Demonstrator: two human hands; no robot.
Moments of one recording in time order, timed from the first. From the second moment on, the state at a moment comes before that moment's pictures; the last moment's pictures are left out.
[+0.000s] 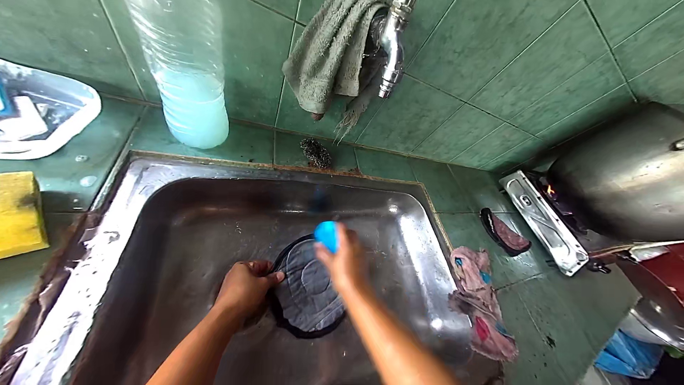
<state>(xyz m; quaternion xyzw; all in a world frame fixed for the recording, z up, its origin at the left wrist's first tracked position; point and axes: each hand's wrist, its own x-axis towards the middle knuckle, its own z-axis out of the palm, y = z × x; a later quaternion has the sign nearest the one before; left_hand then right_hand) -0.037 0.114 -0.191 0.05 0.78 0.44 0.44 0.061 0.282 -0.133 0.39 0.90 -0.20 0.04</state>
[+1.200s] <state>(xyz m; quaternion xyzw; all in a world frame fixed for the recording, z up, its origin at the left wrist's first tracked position) -0.040 0.117 -0.183 0.06 0.77 0.43 0.46 0.070 0.310 -0.164 0.34 0.93 -0.12 0.00</state>
